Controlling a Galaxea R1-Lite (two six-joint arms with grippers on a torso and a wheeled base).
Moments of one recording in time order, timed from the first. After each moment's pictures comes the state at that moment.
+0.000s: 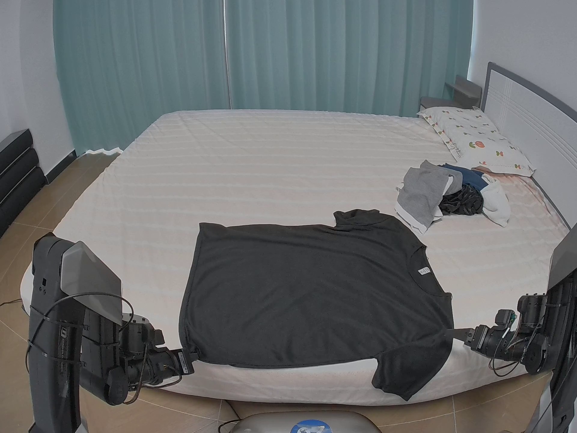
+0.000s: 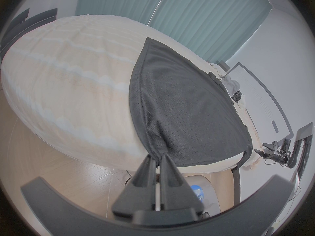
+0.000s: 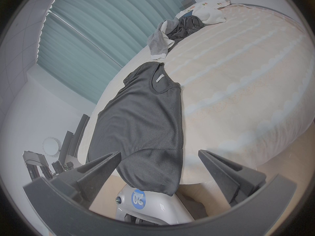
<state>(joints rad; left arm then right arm) -0.17 2.50 -0.20 -1.55 -0.24 -0.44 -0.22 2.35 -0.06 -1.55 0.55 0.36</state>
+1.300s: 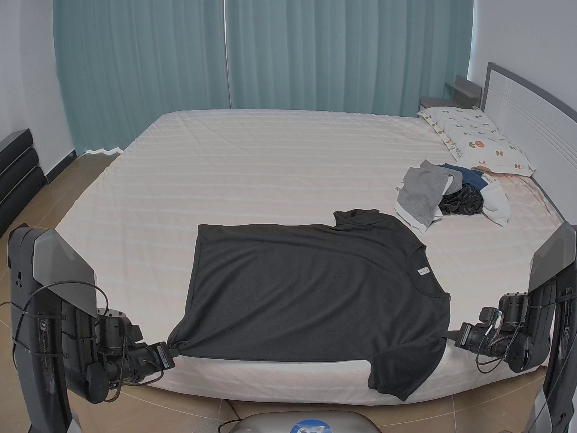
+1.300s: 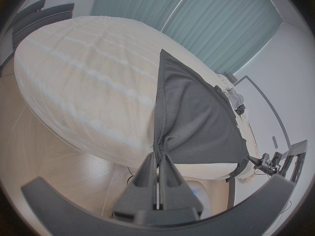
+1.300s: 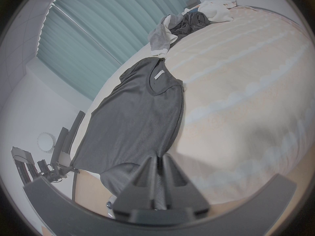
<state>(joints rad) -0.08 2.39 -0.10 -1.55 -0.24 -0.50 -0.13 2.46 -0.20 -1.55 0.46 0.37</state>
